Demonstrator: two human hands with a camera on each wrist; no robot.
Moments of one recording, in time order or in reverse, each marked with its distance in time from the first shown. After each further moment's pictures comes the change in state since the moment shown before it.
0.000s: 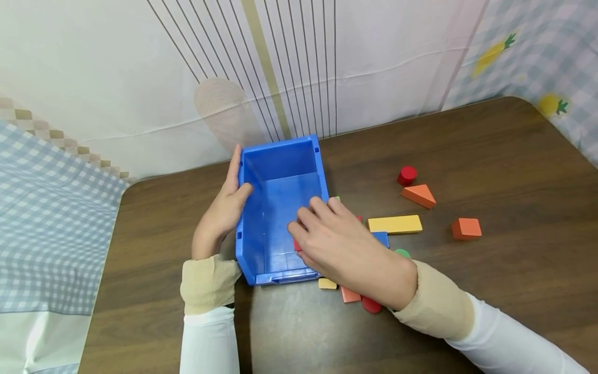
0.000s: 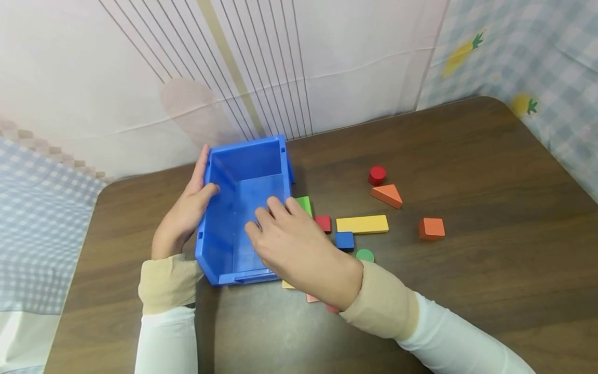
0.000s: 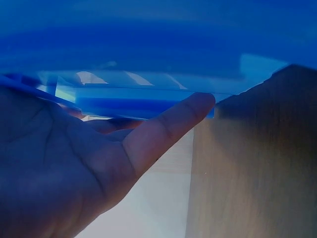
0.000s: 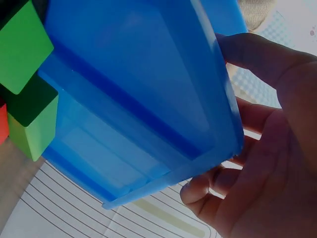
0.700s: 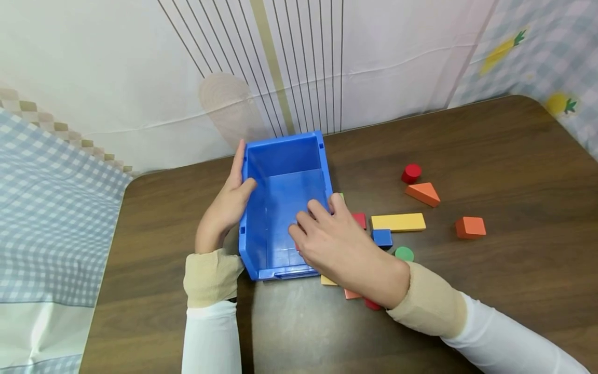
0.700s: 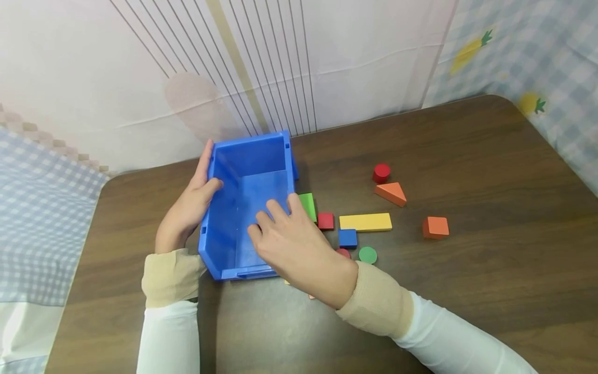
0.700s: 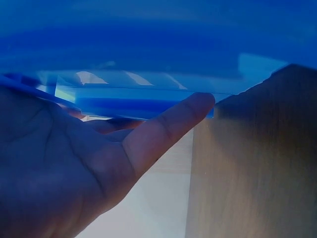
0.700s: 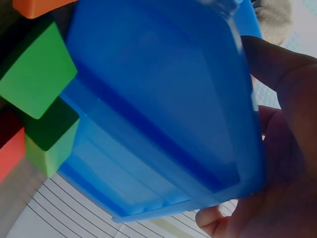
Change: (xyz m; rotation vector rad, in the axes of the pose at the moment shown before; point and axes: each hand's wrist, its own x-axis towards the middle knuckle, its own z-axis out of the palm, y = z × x) left_hand 0.002 0.001 0.001 0.031 0.016 -0.005; right_hand 0.003 -0.007 0.014 -0.100 -0.023 -0.015
